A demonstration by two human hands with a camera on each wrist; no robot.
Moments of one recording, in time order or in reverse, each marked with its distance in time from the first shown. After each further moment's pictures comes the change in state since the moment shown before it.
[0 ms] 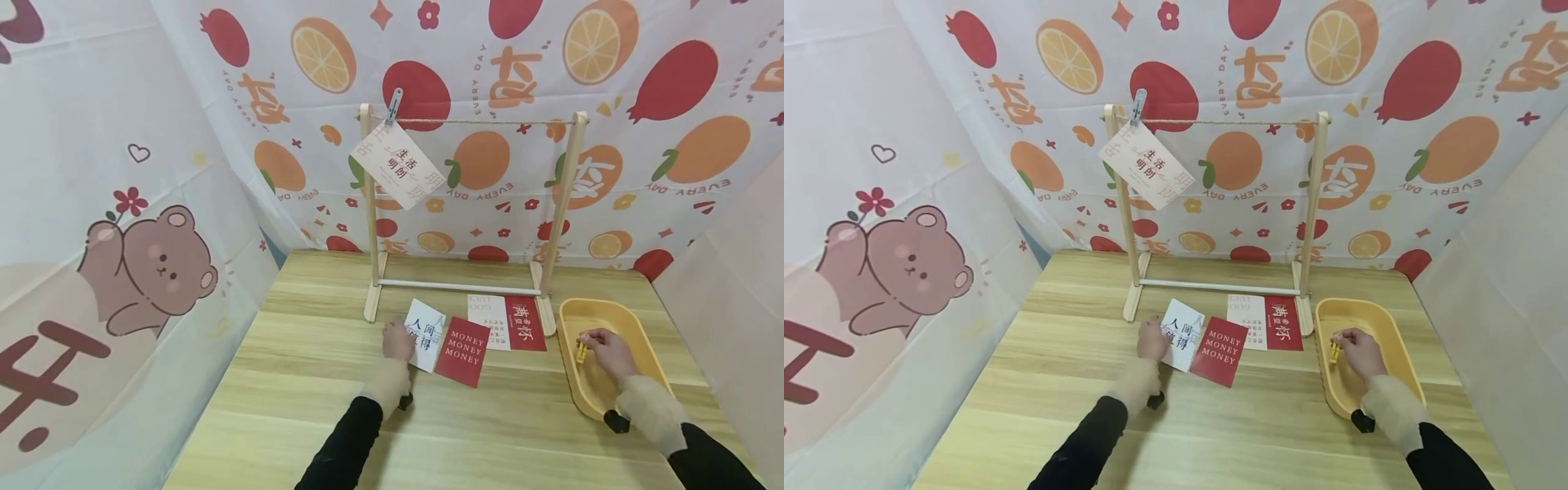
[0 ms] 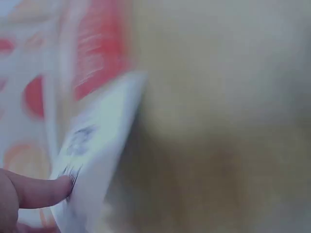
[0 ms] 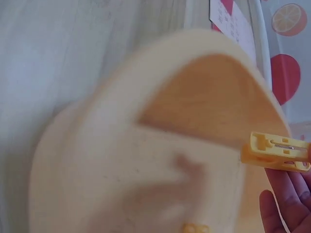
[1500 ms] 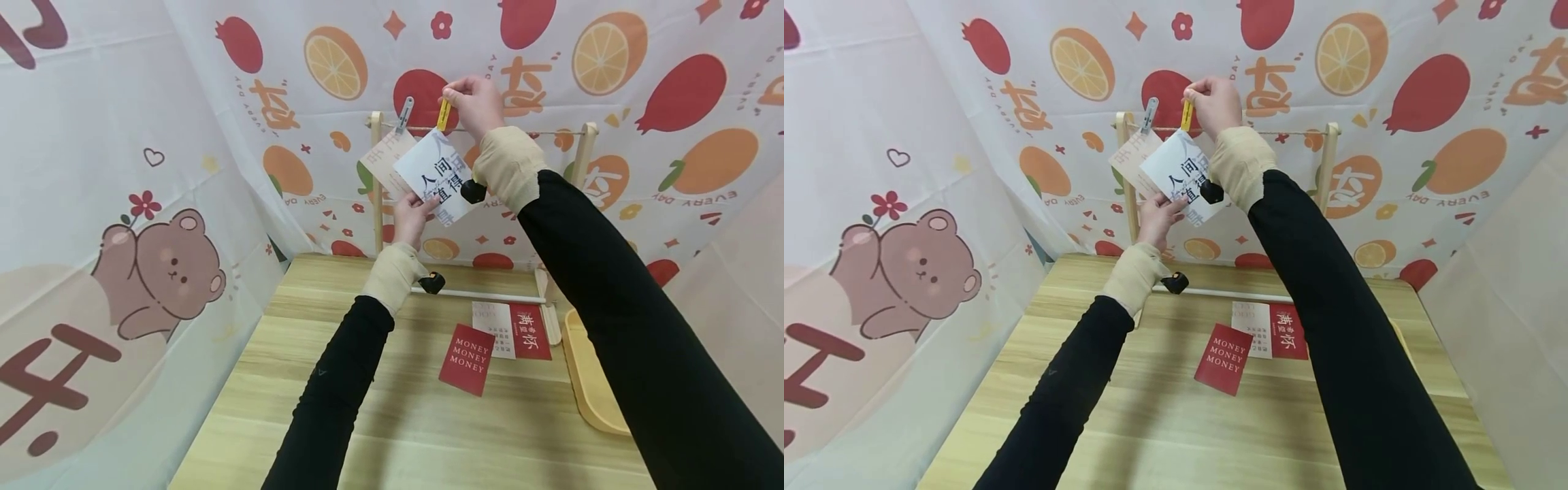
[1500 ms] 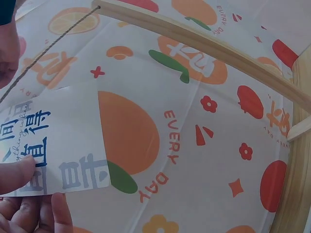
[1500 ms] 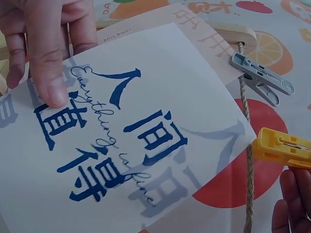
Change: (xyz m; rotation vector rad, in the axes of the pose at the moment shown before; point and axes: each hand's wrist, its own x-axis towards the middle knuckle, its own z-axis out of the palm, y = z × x) left_hand 0.111 0.225 -0.203 -1.189 -0.070 -0.145; right_hand 0.143 -0.465 -0.036 0.504 0.098 -0.261
